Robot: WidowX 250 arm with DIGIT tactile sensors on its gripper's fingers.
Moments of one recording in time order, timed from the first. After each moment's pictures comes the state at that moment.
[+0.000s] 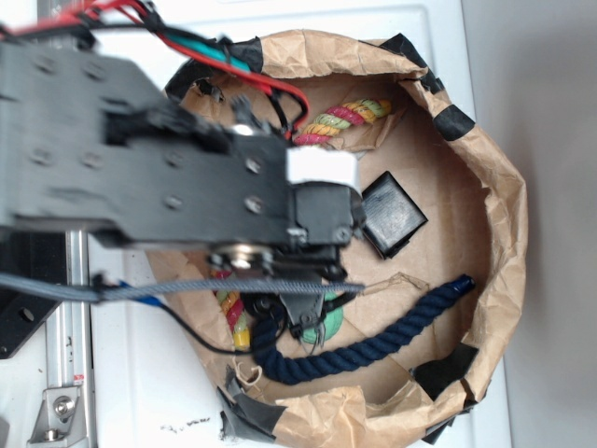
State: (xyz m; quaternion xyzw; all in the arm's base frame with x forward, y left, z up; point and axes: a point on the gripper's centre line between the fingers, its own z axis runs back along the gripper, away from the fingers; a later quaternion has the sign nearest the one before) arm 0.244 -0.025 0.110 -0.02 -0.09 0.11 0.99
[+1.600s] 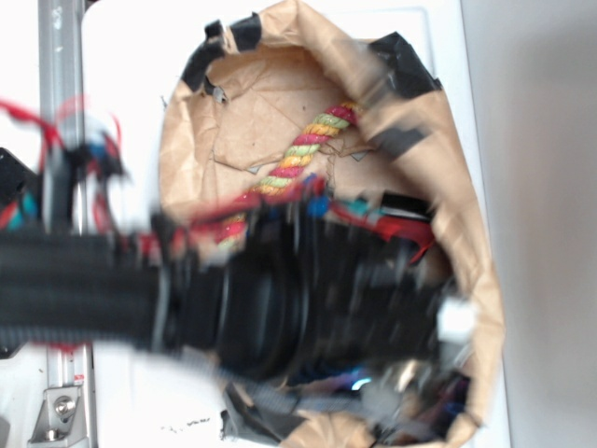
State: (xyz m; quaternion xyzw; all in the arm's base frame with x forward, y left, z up) arm 0.278 -0.133 0.031 -0.10 -0.03 -0.06 0.99
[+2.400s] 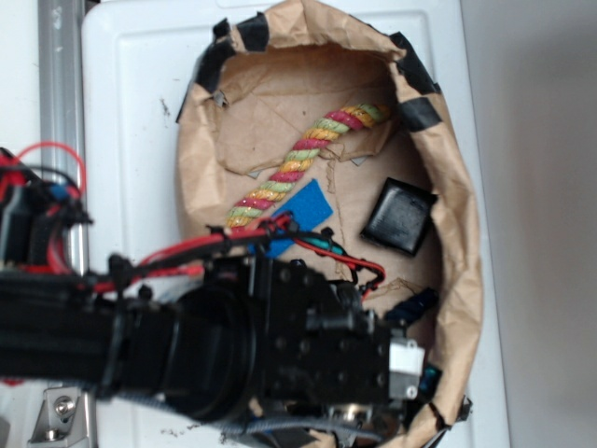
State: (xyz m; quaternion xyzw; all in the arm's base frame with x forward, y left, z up) arm 0.252 -0.122 0.020 -0.08 0.00 -0.04 1.00
